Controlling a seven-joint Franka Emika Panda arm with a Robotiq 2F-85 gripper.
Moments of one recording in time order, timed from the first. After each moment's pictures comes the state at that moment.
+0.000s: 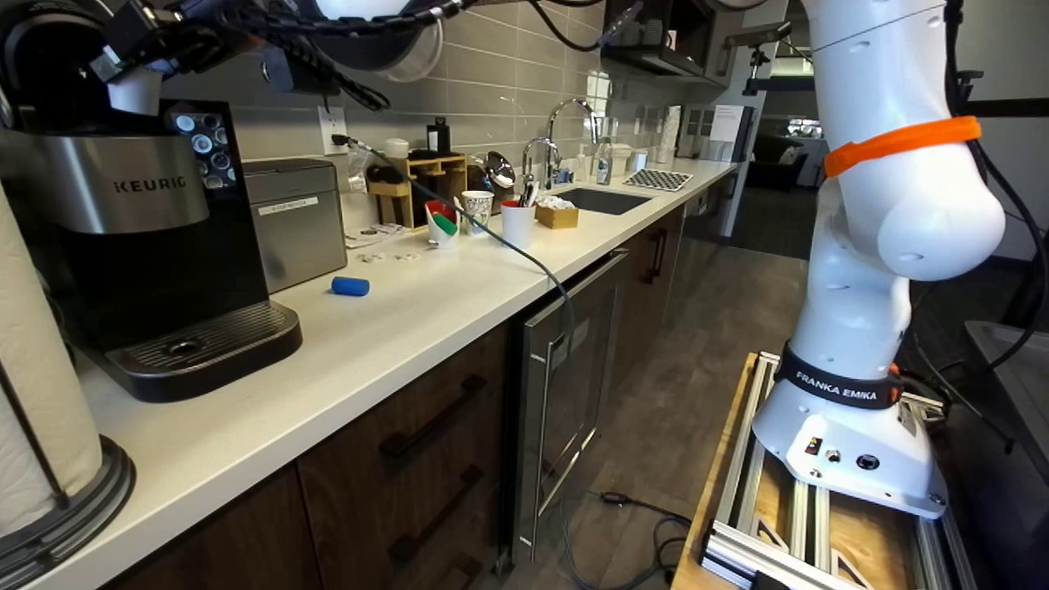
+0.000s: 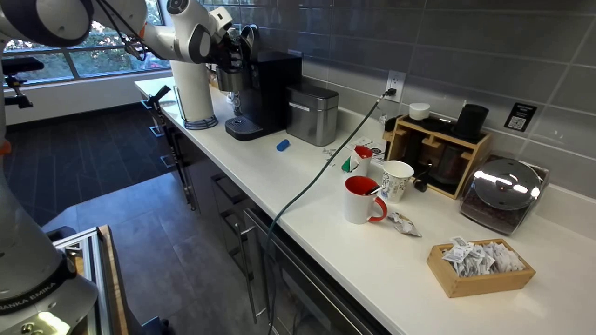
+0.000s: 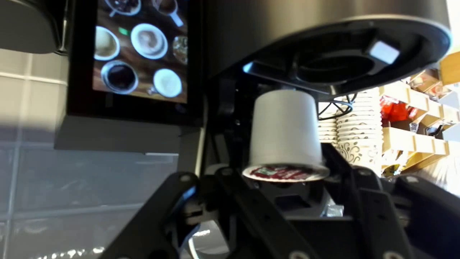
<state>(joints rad) 0.25 0.36 0.34 -1.70 -0.09 3.11 -0.05</state>
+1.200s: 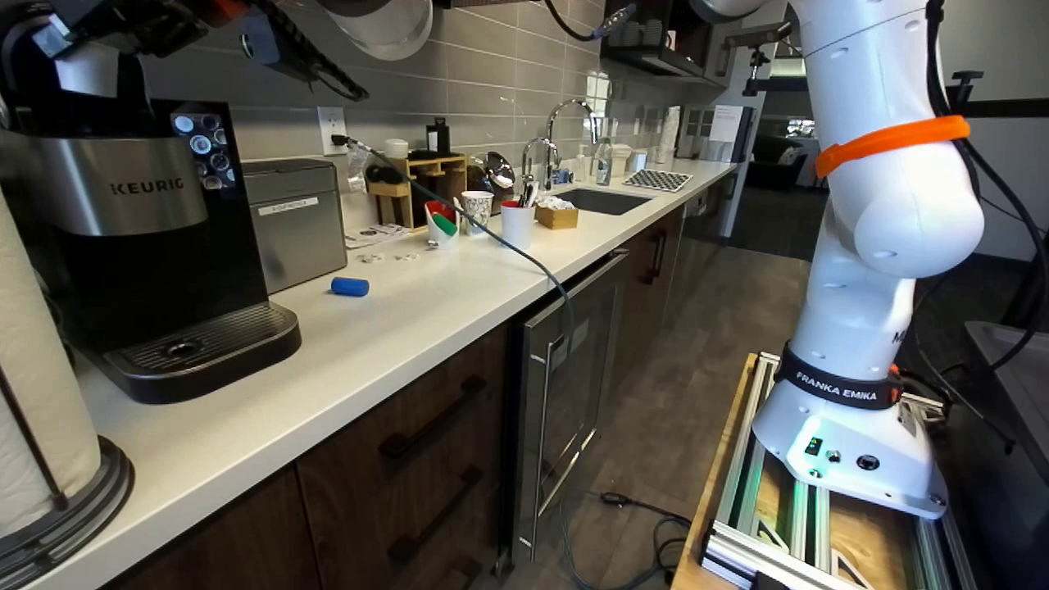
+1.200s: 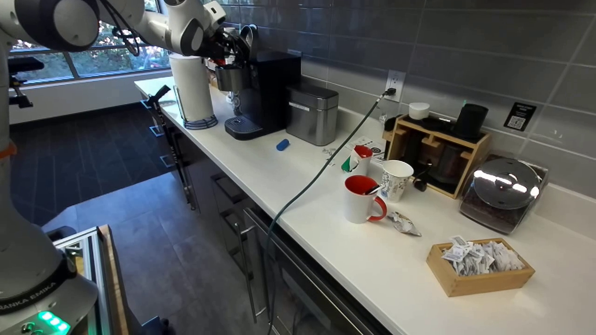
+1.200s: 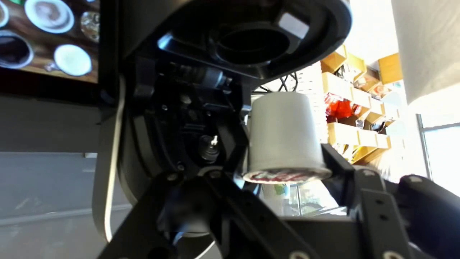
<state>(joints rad) 0.10 0.38 0.60 -1.66 -0.01 3.03 -0.19</state>
